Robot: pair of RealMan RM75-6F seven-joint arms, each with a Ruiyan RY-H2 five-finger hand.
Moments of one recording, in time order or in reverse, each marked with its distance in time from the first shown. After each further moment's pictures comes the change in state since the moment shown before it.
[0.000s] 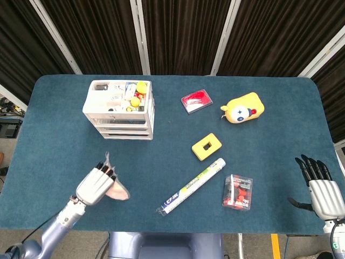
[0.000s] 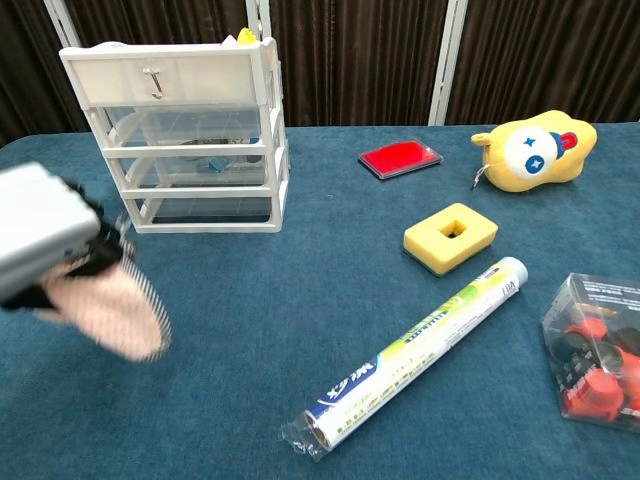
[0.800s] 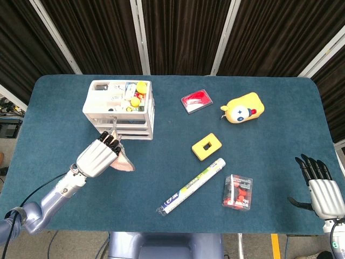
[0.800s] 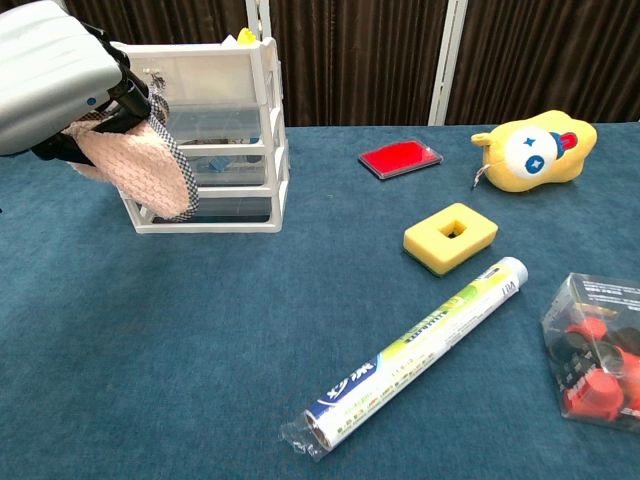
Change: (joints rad) left arm -0.186 0.052 -0.119 0.121 0.047 0.057 -0.118; right arm 0.001 -0.002 0.003 0.000 0.005 -0.002 -0.001
